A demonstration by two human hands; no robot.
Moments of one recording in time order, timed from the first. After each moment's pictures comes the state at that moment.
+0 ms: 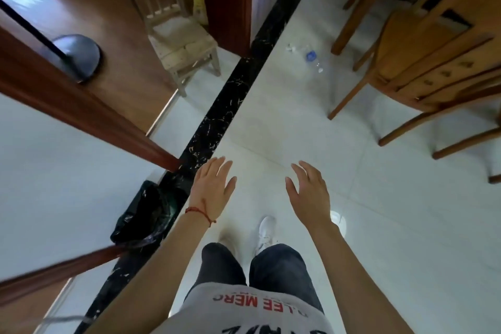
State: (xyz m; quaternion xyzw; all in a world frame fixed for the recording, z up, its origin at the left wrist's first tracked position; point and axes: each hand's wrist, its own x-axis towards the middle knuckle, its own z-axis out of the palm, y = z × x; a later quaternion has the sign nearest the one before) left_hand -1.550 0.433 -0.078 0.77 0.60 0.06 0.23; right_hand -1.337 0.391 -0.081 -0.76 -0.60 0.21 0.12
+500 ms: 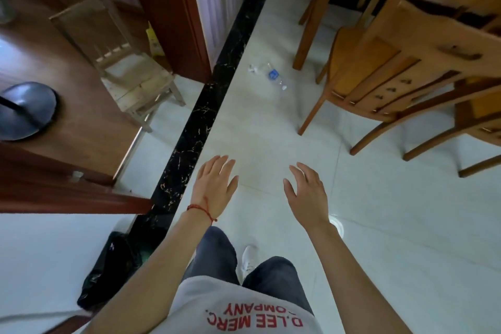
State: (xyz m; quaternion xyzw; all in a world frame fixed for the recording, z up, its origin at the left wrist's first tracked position) left_hand -1.414 0.544 -0.064 0.83 0.52 0.07 0.19; right_hand -1.214 0.468 -0.067 -0.80 -0.55 0.21 0.14
